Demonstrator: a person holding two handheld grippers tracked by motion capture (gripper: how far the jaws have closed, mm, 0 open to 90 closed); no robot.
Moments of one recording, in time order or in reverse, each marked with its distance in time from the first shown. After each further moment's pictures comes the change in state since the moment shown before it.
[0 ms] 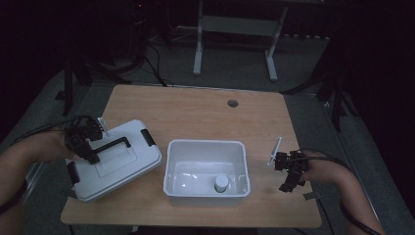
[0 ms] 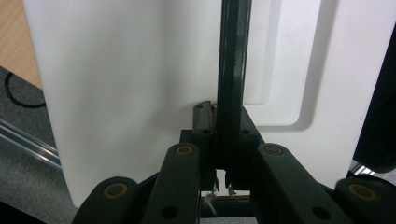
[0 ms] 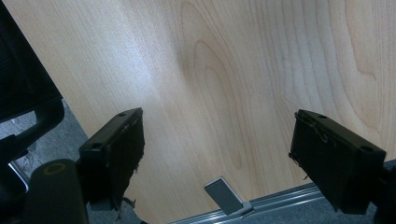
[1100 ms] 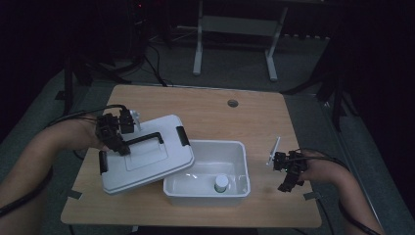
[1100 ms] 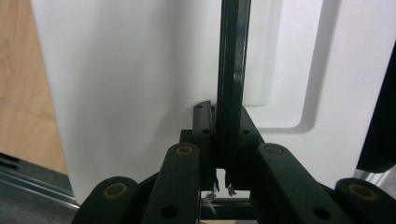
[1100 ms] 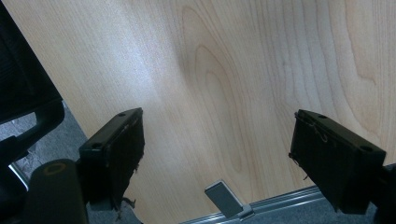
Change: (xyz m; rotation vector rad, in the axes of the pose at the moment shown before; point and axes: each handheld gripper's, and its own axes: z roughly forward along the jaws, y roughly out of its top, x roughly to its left) left arm -0.055 0.078 -0.038 -0.051 0.010 0.252; right arm 0.001 0.003 0.001 0.000 0.000 -0.007
